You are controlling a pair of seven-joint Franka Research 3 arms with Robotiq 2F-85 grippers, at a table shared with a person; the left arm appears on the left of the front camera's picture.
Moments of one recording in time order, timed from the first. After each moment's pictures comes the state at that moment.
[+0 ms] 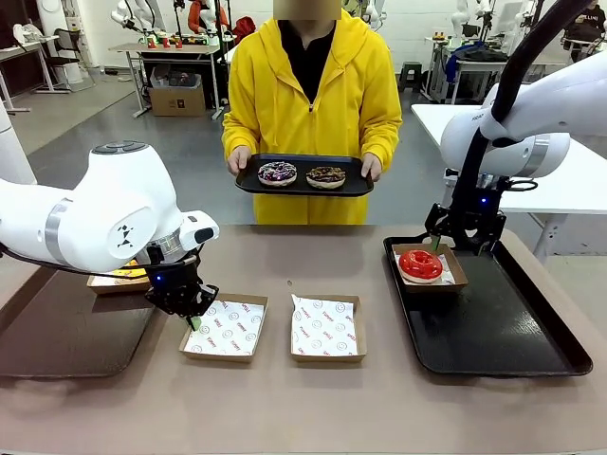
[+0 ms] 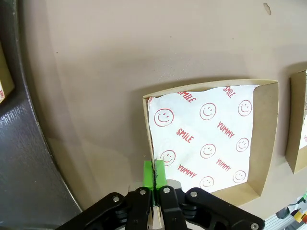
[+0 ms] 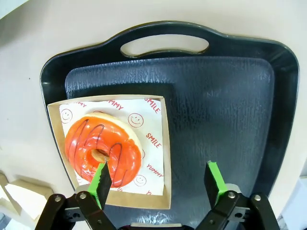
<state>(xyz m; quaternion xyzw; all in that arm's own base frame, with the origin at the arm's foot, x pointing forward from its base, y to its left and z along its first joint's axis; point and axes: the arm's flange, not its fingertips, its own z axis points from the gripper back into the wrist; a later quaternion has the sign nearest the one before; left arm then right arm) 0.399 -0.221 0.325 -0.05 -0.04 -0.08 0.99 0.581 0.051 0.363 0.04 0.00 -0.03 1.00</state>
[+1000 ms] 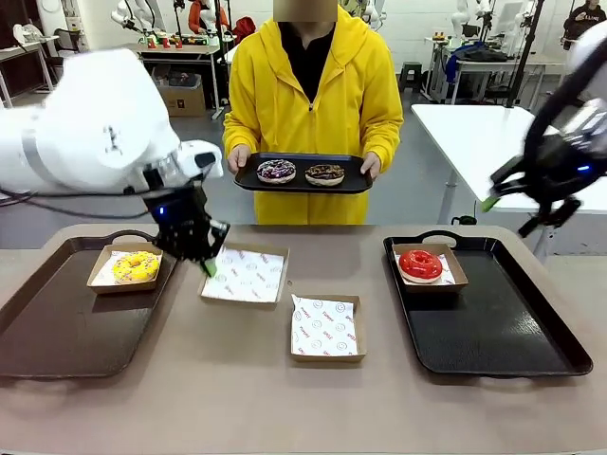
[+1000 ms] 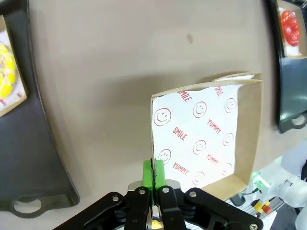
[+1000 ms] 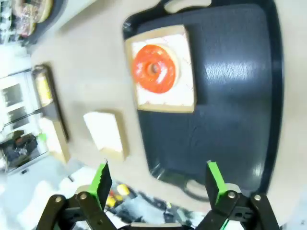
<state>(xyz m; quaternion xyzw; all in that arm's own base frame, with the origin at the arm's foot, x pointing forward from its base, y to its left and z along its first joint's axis) 0.413 -0.246 0.460 -0.12 -0.04 -0.06 0.99 0.480 -0.084 0.475 0.31 -0.01 -0.07 0.95</state>
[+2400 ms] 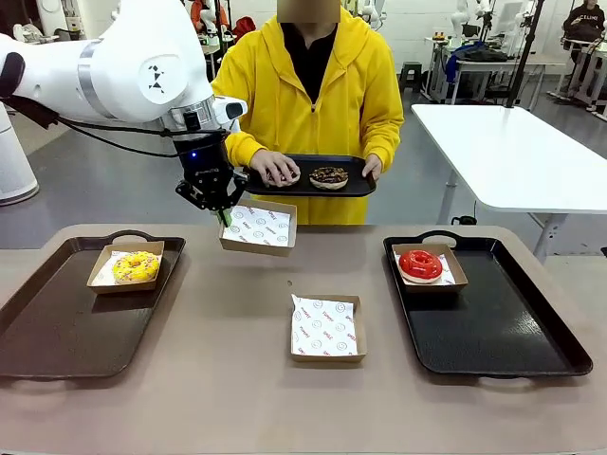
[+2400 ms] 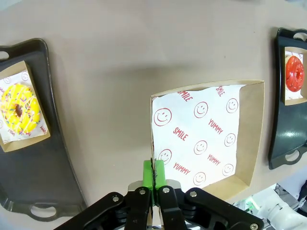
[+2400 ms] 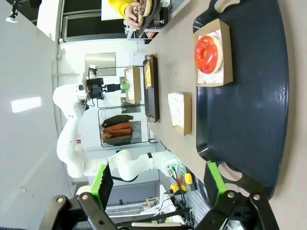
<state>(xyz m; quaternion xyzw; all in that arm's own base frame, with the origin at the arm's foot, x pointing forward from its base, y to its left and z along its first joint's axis) 0.497 -0.271 0.487 -0.08 -0.04 -0.03 1.00 0.400 -0.246 0.402 0.60 -0.05 -0.06 0.80</state>
